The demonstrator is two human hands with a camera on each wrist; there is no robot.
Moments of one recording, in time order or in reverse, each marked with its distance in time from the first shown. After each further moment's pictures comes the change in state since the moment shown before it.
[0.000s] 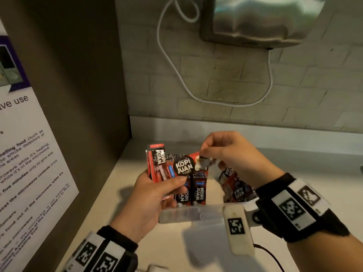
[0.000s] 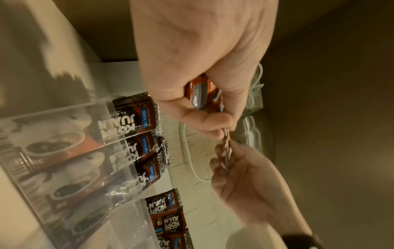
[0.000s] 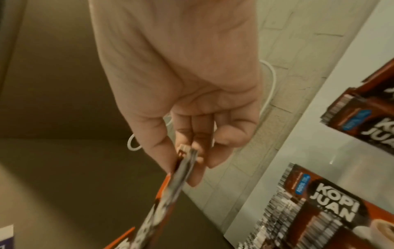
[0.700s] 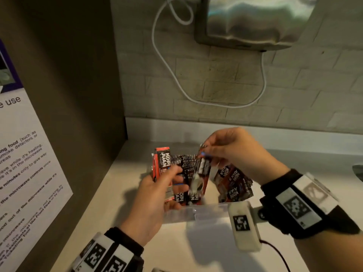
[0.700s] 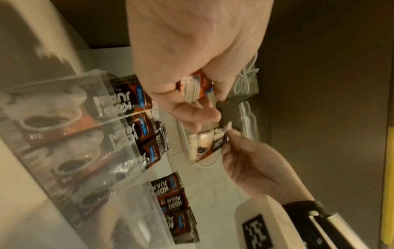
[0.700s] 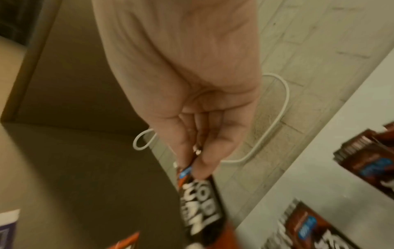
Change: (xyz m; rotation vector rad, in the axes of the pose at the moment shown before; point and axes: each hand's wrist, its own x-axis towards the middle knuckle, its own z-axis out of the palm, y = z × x) left_hand -0.001 -0.006 0.018 -0.026 0.092 -0.021; right_hand -0.007 -0.007 -0.017 -0.079 0.041 0.042
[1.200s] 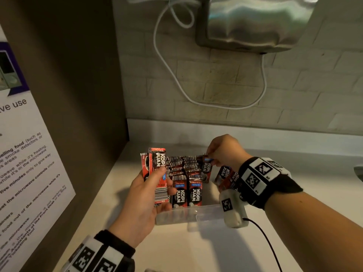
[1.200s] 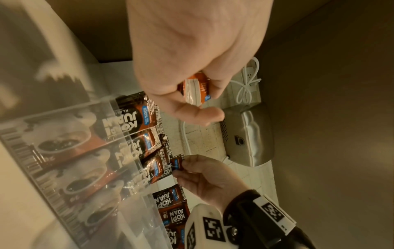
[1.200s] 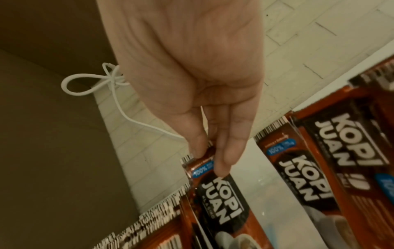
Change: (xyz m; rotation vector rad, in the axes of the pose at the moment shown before) left_hand 0.000 0.005 -0.016 -0.045 0.029 -0.005; right_hand 0.062 0.047 0.011 -0.330 0.080 0.249
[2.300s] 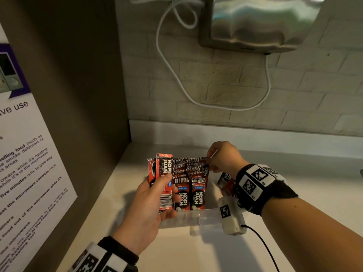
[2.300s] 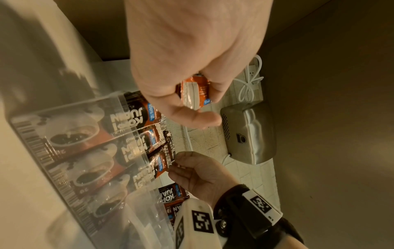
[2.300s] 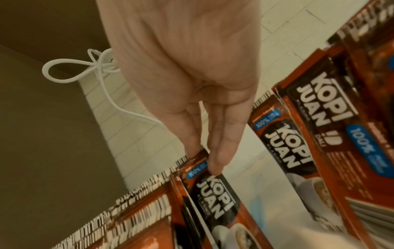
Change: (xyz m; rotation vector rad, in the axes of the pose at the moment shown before) left_hand 0.002 -0.006 -0.002 0.021 -0.017 -0.056; right_hand 0.011 0.009 0.018 0.043 0.003 0.005
